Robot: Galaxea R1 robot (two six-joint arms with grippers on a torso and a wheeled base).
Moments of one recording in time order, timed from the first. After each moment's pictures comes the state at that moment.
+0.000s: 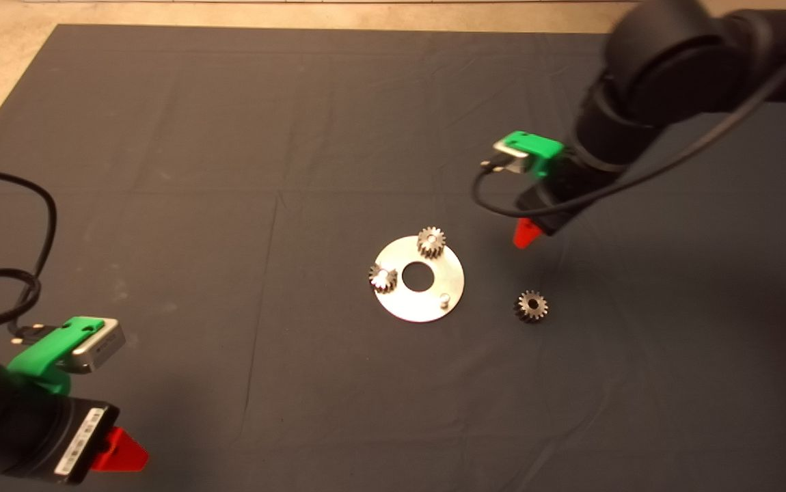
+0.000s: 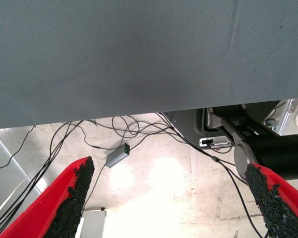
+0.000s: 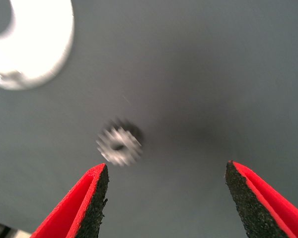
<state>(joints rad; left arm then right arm) -0.48 1.85 -0.37 0.06 1.53 -1.37 0.54 2.47 -1.00 -0.13 -1.54 0.94</state>
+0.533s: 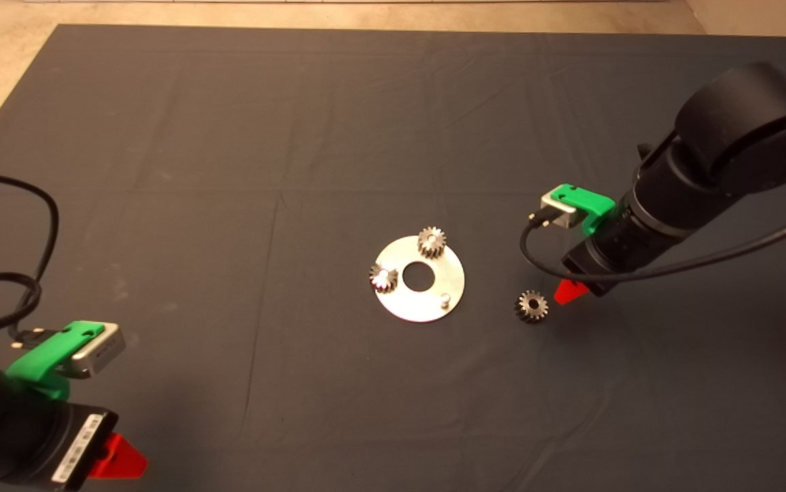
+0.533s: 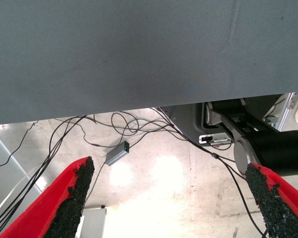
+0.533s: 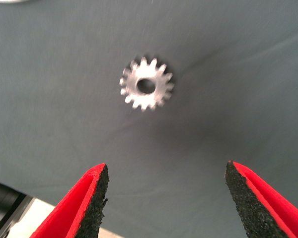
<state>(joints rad) -0.48 1.84 -0.36 0.04 1.53 -1.37 0.45 2.38 -0.83 -0.12 -1.53 1.02</state>
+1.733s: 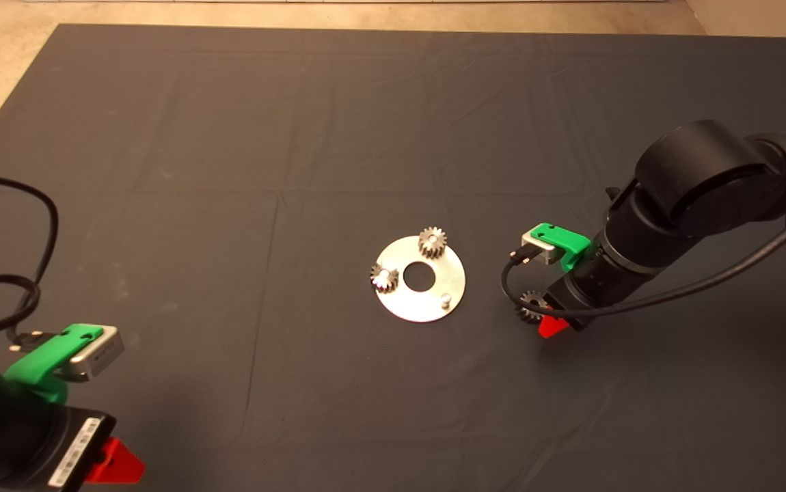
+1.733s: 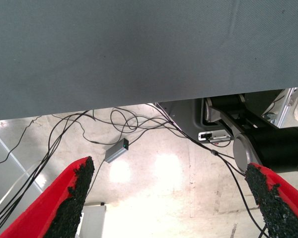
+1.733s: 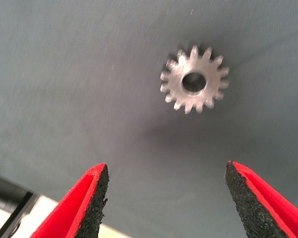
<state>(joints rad) -0.48 1.84 -0.36 0.03 1.53 -1.37 0.36 2.43 -0.84 -0.16 -1.53 1.05</state>
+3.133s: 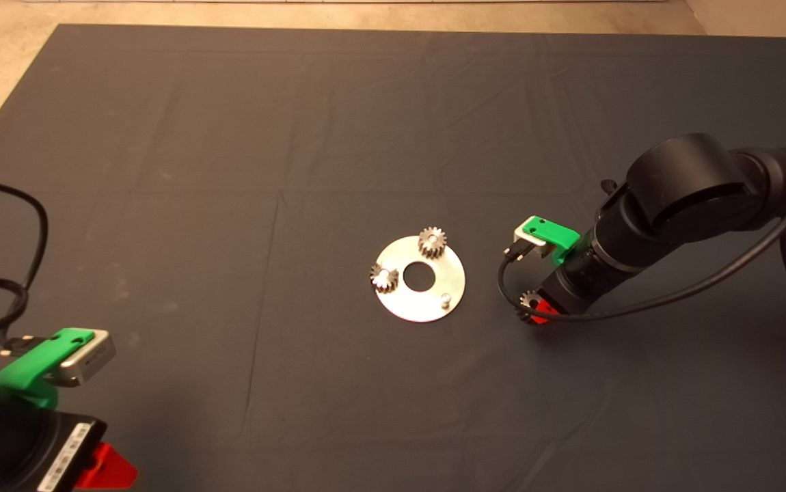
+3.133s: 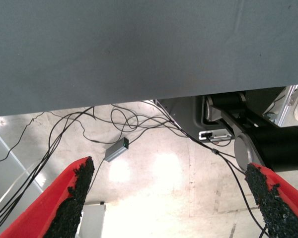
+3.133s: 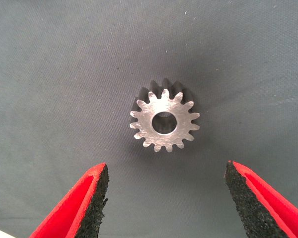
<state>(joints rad) -0.48 1.82 -0.36 0.02 1.53 -1.36 0.32 2.42 -0.86 -0.30 -1.53 0.91</state>
